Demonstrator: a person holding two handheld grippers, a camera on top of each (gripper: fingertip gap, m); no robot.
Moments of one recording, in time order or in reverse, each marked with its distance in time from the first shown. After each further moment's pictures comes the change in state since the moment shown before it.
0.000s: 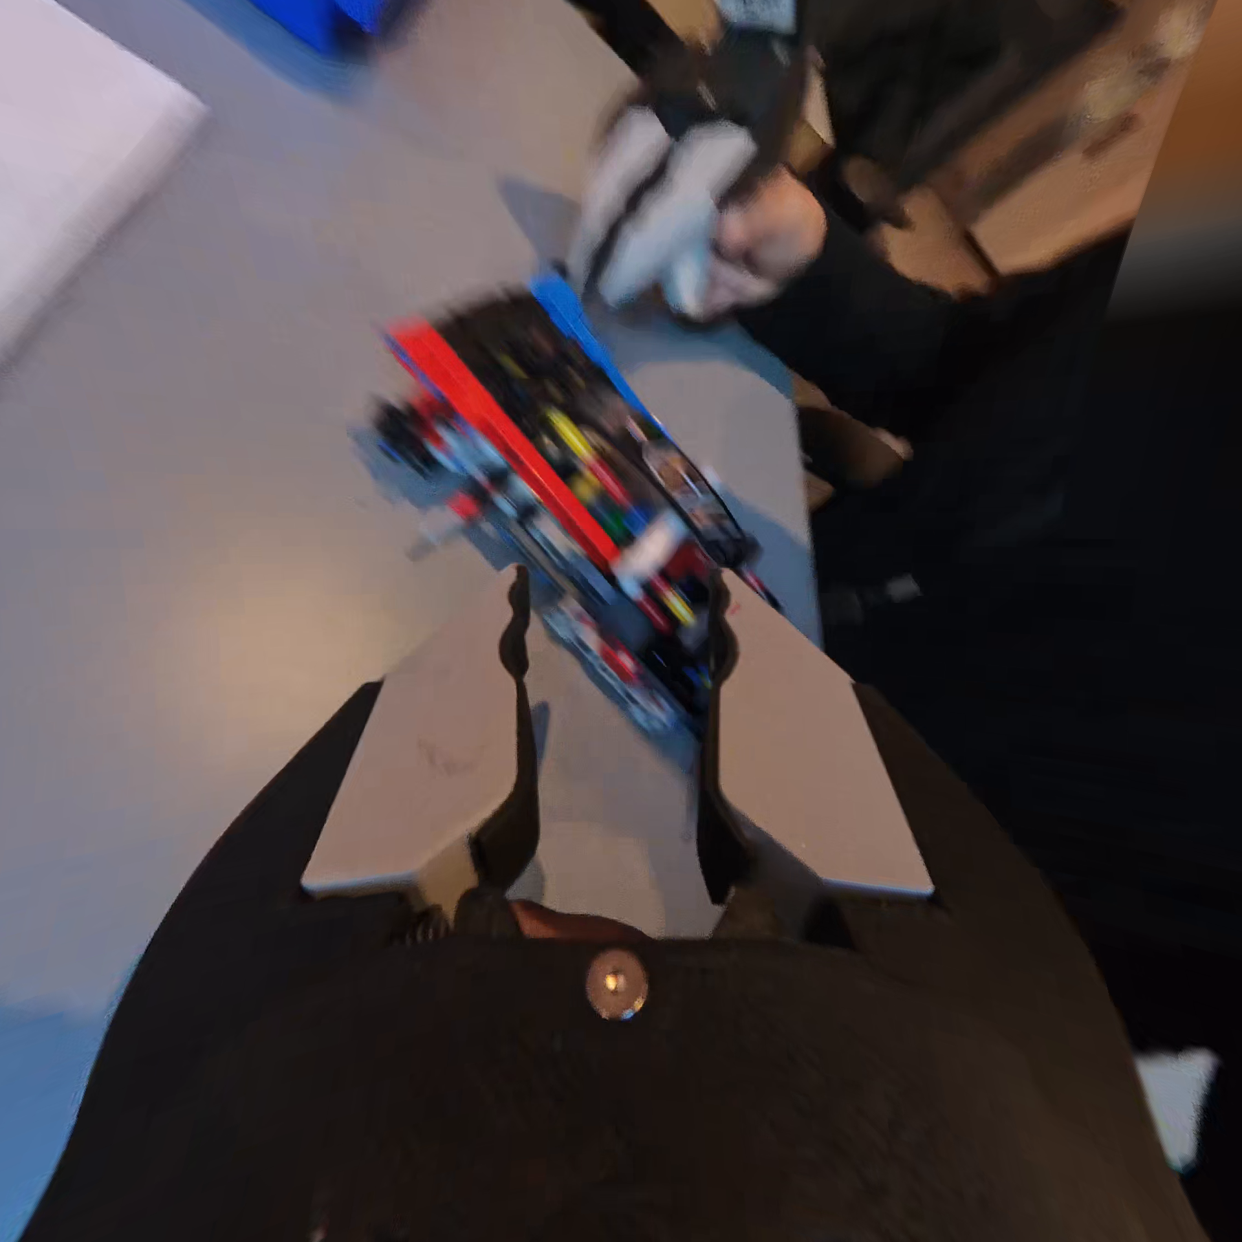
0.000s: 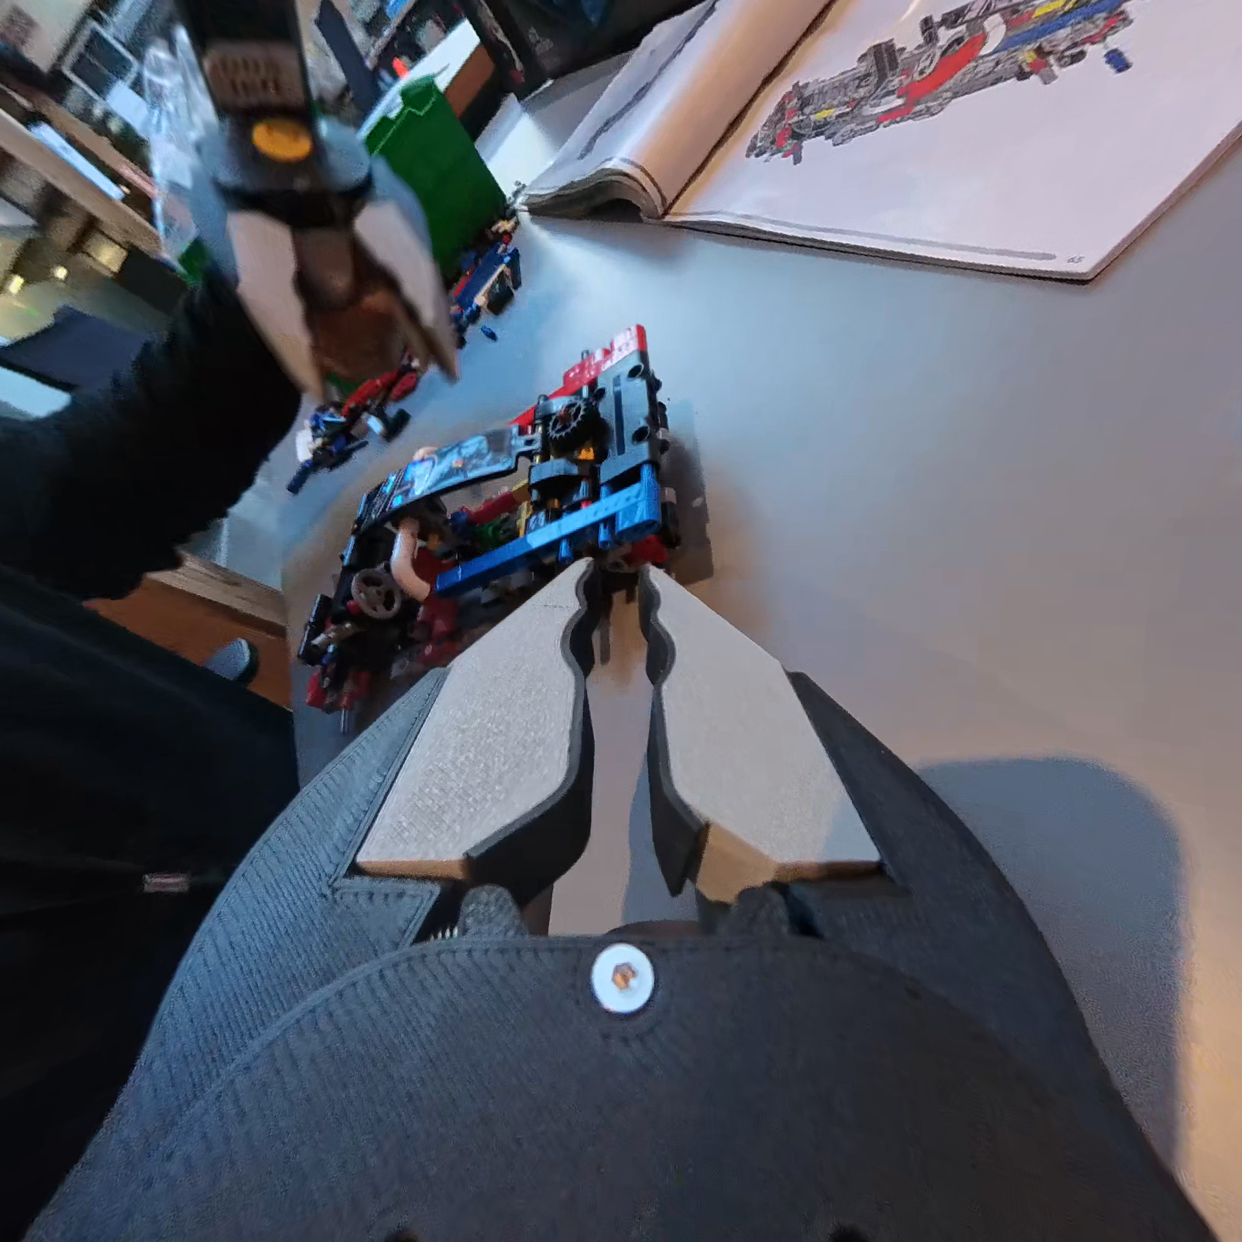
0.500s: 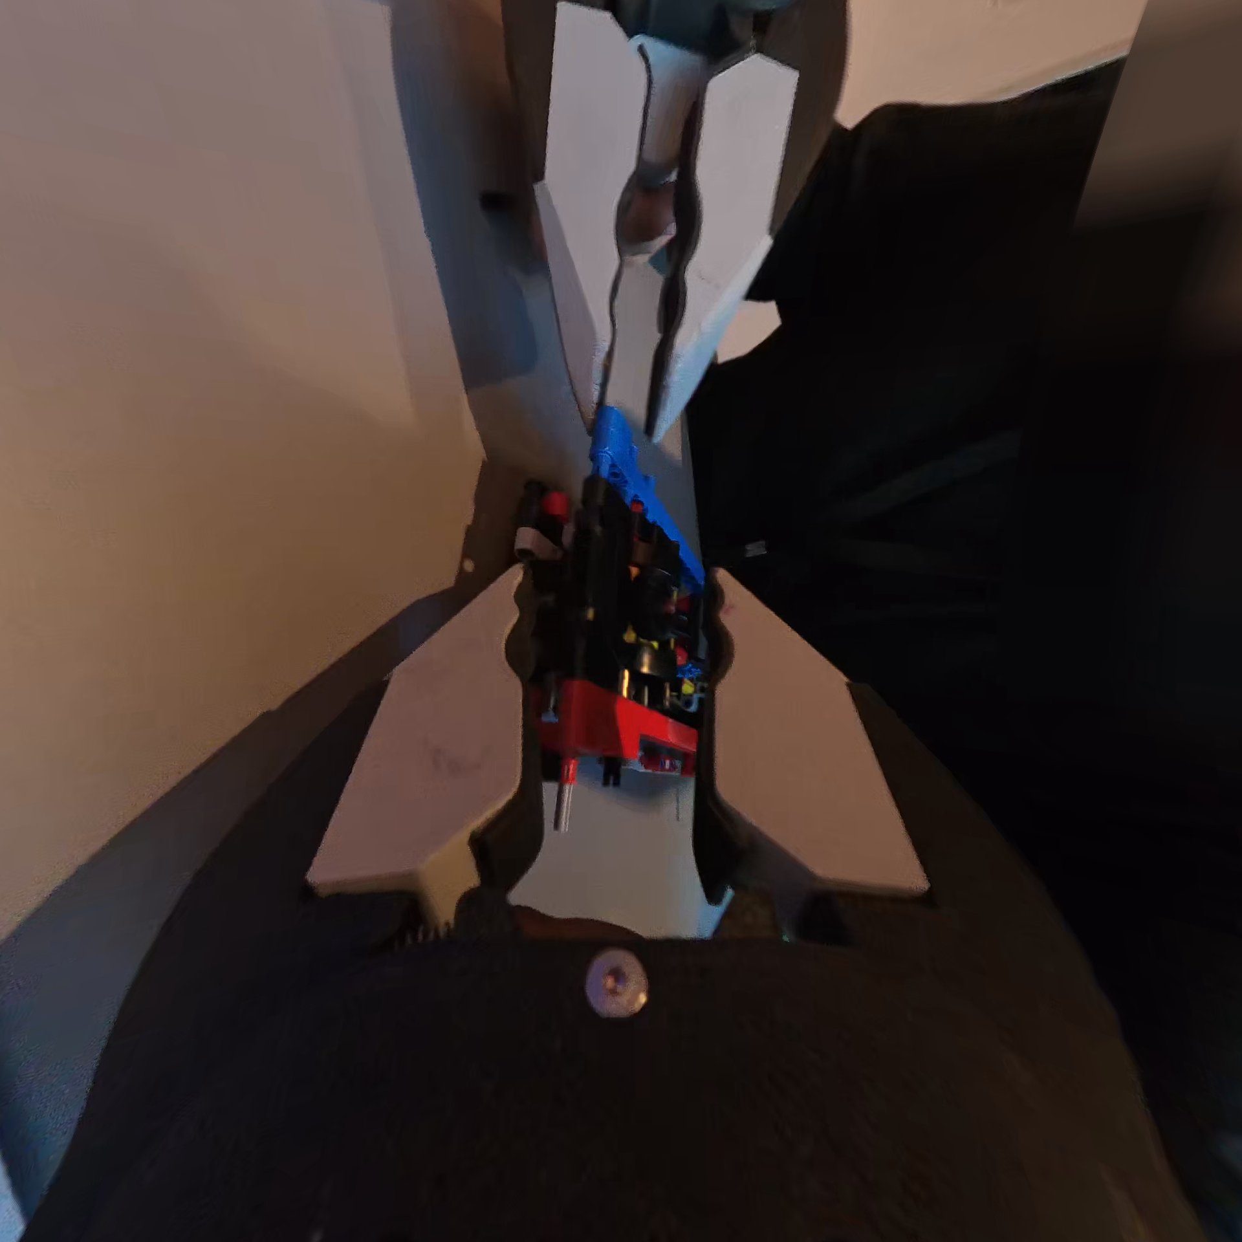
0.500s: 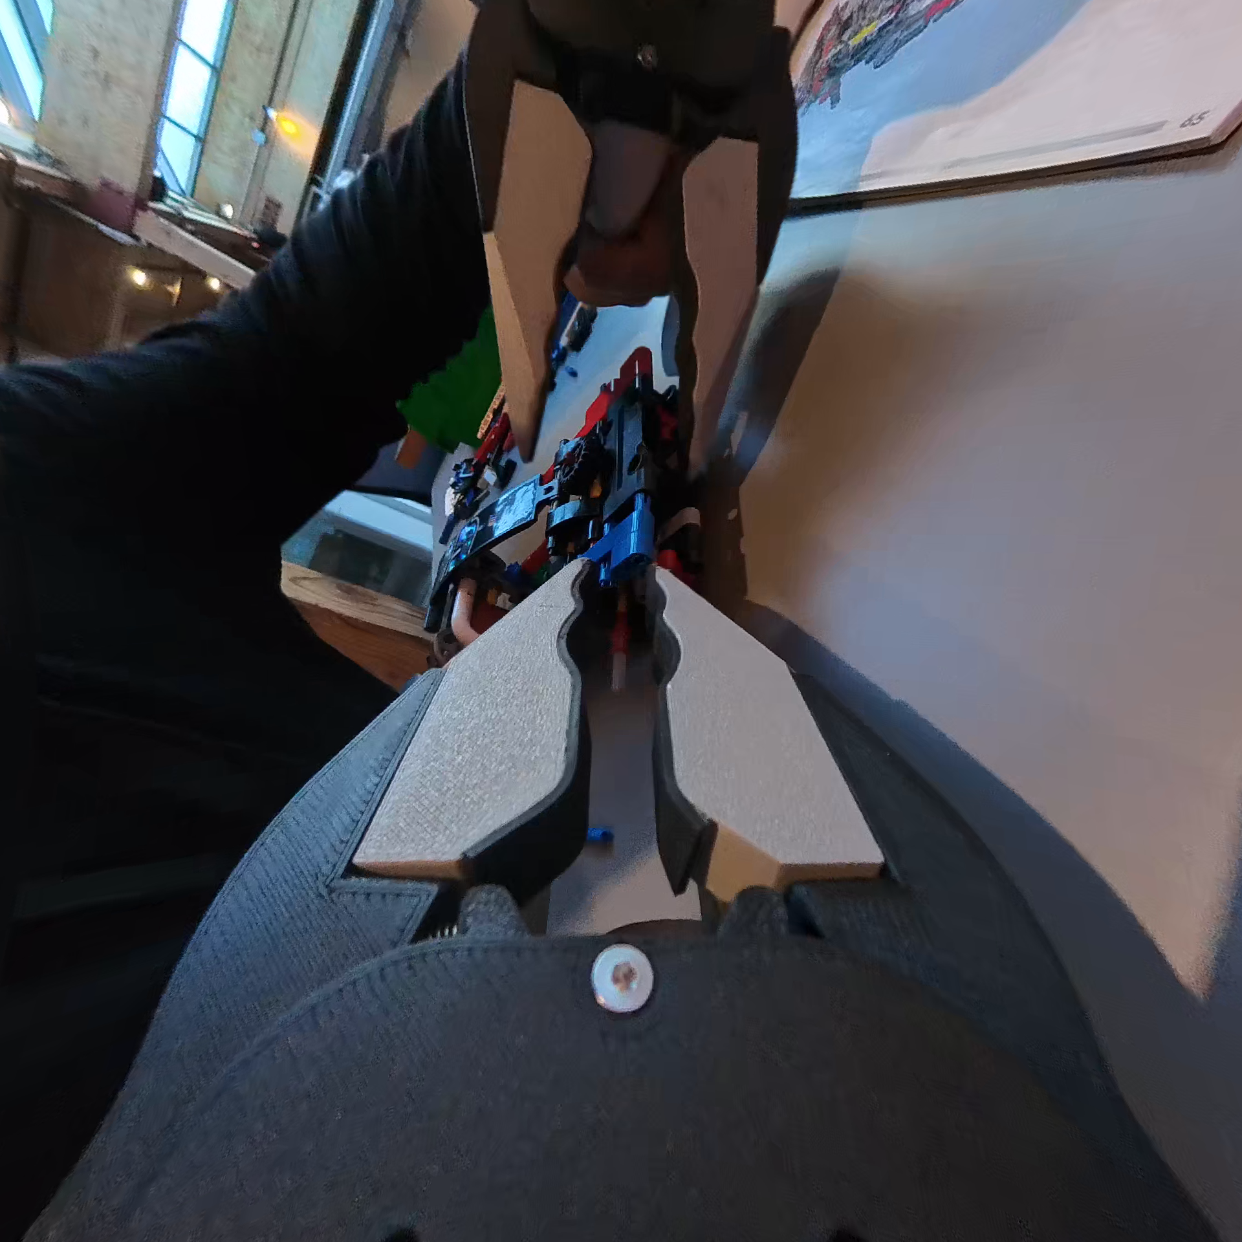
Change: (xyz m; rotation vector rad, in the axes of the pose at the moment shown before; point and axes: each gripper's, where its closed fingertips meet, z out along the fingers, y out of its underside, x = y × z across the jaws) left arm -0.036 -0.044 0.090 -0.558 0.538 -0.191; right arm 0.001 -0.010 0.016 -0.011 -0.218 0.254
